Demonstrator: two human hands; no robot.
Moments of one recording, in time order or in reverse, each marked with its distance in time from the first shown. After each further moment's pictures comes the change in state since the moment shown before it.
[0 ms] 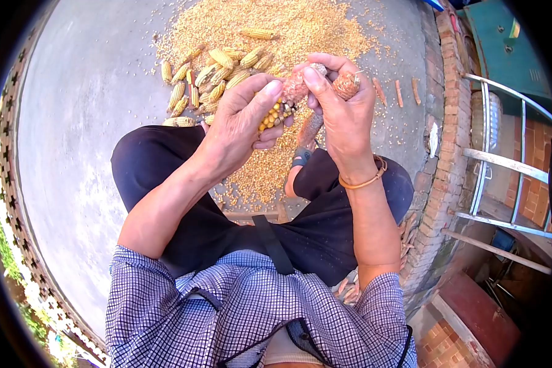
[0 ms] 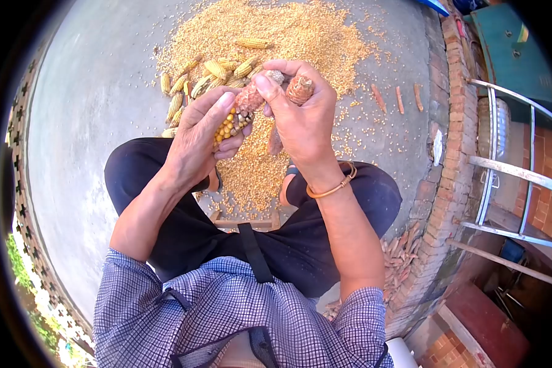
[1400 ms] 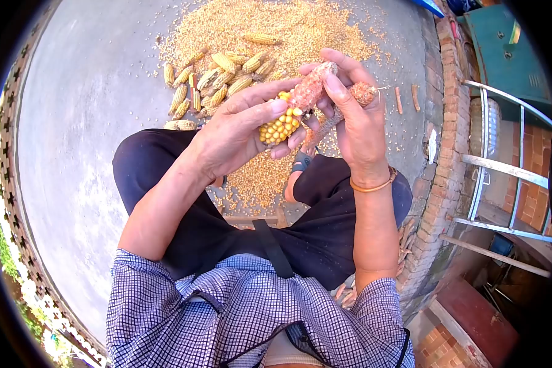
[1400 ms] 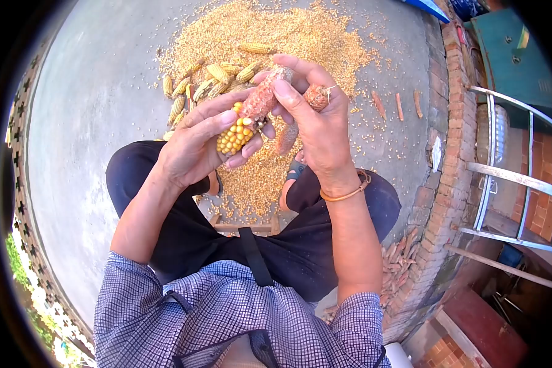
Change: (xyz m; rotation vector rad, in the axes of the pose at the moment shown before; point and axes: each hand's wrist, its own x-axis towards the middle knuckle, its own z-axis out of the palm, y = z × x) left_hand 0.003 0.013 -0.006 -0.233 -0.299 -0.014; right_hand 0.004 -0.016 -0.012 0.111 -0.140 0.030
